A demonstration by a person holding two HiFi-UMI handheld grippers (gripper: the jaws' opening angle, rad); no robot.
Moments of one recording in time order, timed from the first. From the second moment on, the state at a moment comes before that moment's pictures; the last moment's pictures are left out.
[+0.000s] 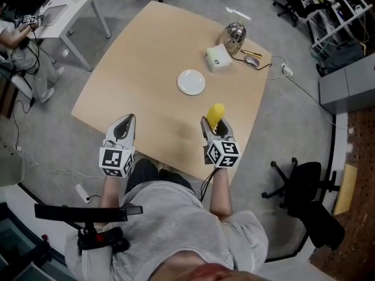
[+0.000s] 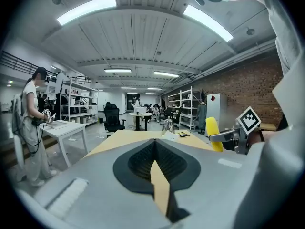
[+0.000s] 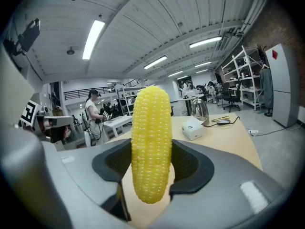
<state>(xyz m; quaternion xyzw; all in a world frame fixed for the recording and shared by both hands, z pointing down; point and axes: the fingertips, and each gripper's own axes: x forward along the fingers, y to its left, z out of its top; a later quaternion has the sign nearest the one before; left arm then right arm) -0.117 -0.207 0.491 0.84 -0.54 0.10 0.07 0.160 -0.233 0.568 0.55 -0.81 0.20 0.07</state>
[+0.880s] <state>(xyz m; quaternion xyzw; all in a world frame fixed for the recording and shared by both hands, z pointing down) -0.121 -0.276 0.532 0.85 -0.50 0.12 0.09 0.155 -0.356 0.636 0.55 -0.78 0.25 0.17</state>
